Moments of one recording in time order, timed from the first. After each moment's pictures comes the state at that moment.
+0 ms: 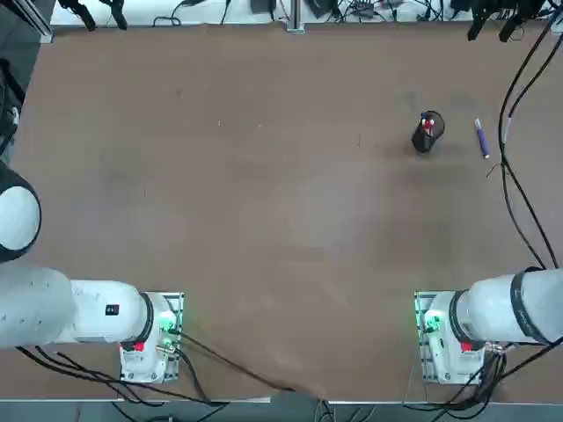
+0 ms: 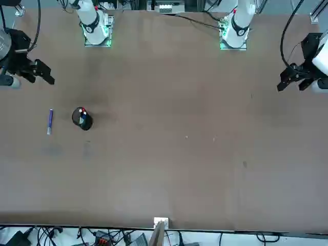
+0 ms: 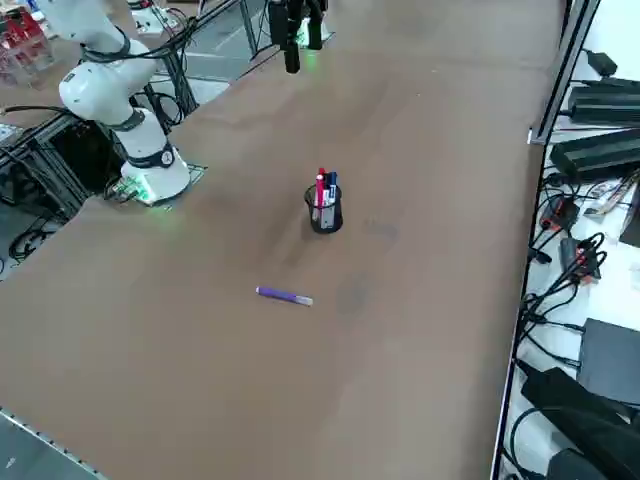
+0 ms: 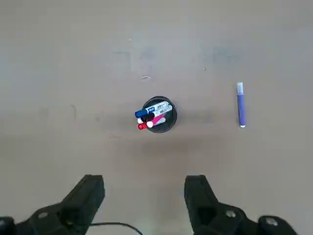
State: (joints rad) arm 0.00 -0.05 0.02 -1.69 0.01 1.59 0.09
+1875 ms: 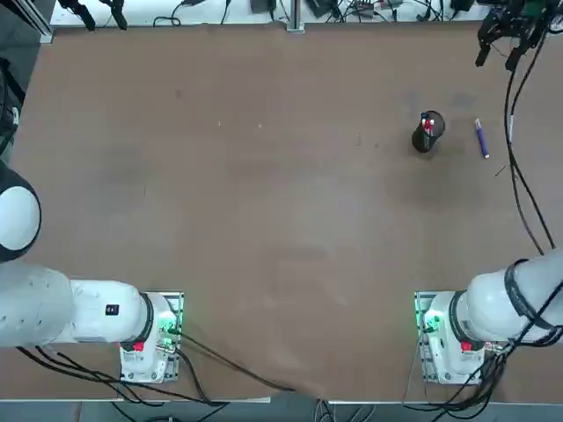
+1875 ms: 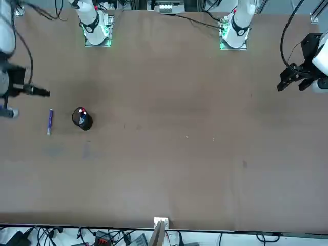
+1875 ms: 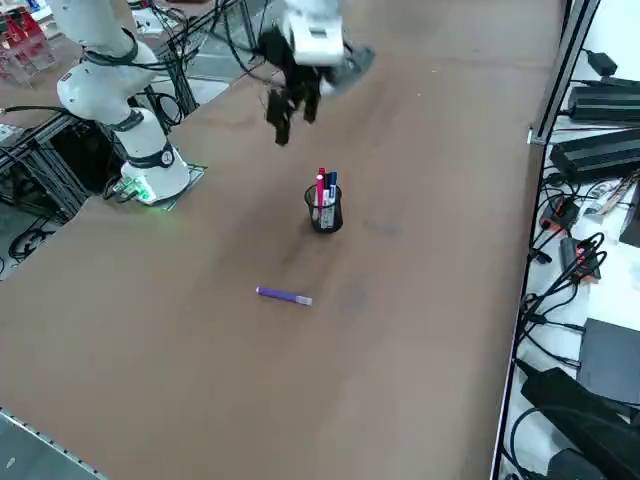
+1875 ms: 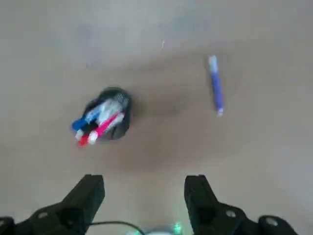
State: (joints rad) arm -0.14 0.26 -0.01 -1.59 -0.04 1.62 0.04
